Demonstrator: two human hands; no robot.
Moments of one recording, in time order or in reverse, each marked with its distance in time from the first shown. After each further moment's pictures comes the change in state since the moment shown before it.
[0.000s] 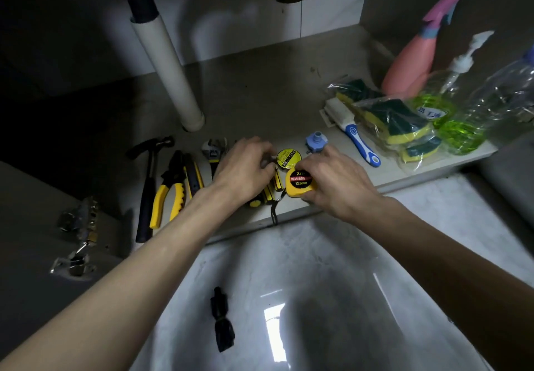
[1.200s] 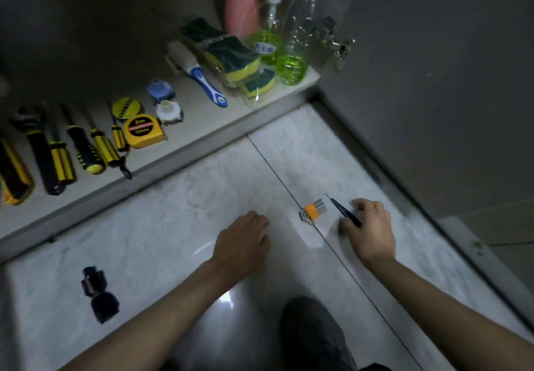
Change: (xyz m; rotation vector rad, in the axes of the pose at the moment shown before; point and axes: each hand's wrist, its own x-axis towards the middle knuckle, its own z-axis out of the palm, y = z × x) left_hand -0.150 0.166 0.203 -0.148 -0.454 0.194; right_hand -0.349 0.124 0.076 0.332 0.075 1.182
